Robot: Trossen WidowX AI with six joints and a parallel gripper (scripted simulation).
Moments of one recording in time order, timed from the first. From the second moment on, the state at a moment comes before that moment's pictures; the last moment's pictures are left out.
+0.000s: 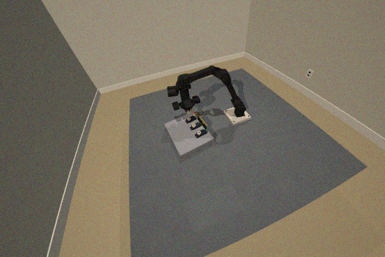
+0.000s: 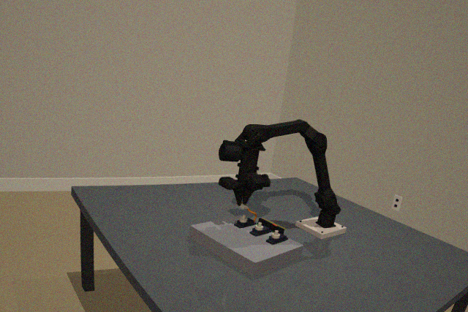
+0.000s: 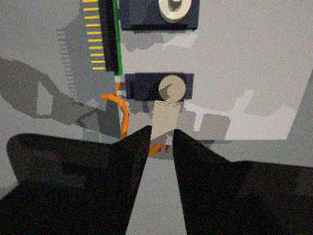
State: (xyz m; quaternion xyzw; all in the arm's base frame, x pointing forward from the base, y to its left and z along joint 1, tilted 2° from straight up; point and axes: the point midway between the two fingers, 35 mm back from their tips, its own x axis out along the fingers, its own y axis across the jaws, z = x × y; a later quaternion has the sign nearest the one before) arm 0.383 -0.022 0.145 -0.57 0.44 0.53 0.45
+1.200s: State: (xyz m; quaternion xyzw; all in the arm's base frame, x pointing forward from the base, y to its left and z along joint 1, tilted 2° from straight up) arm 0.264 0.037 0.145 -0.26 0.64 0.25 0.68
